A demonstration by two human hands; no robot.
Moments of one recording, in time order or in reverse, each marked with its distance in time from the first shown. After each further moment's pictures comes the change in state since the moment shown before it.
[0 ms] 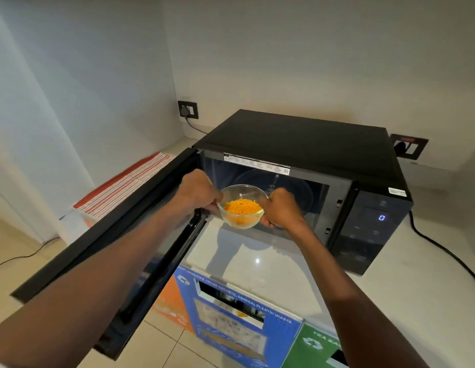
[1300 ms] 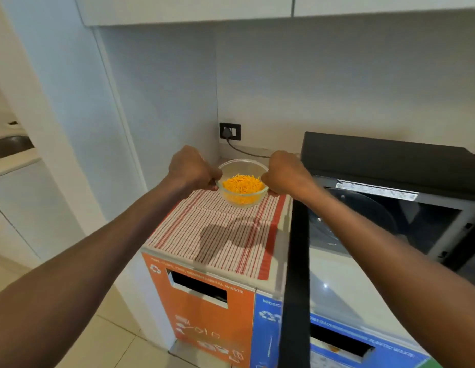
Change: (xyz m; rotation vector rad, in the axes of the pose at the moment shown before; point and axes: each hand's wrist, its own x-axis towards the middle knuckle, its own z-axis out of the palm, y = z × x) left_hand 0.081 -0.102 -0.288 -0.032 0.146 0.157; right_hand 0.029 -0.309 0.138 -0.358 0.064 -0.120
